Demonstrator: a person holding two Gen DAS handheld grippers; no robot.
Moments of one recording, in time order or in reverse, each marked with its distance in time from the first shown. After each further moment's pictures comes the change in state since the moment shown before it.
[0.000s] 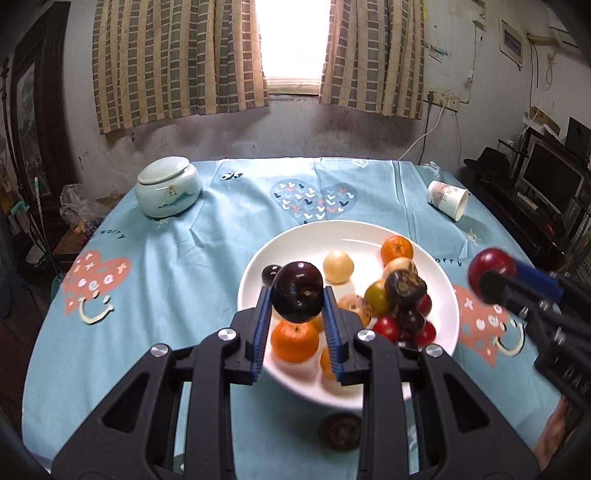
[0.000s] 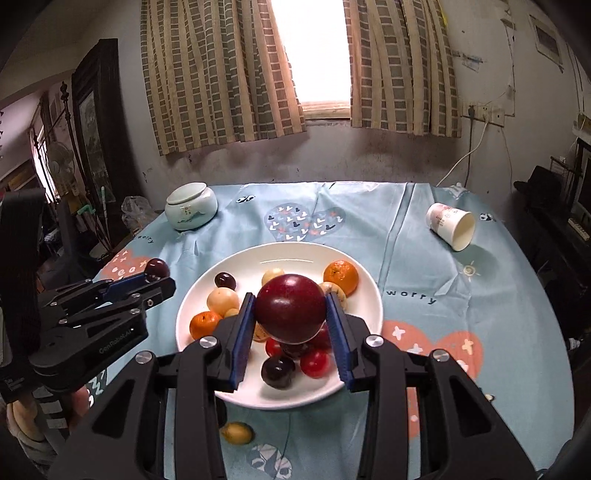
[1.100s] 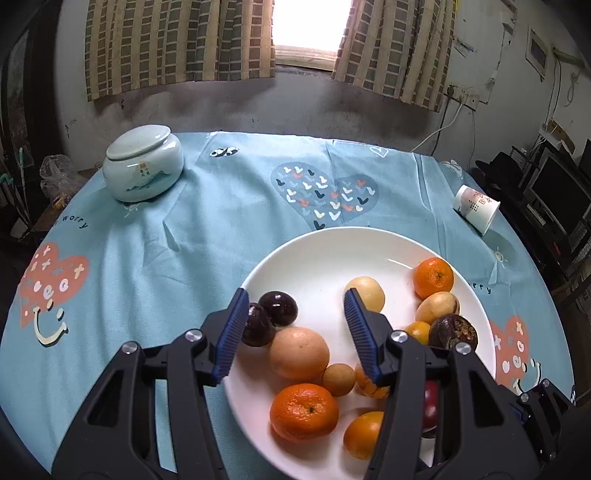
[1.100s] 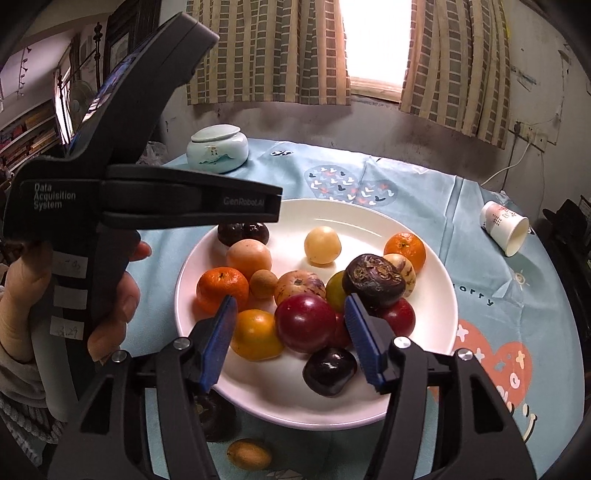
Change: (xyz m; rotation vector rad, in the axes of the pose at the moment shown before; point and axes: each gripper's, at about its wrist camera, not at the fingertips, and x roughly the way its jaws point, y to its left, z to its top) left arm 0.082 0.023 0.029 -0.079 0.078 -0.035; right arm 0.061 0.054 -0.035 -0.202 0.079 0.010
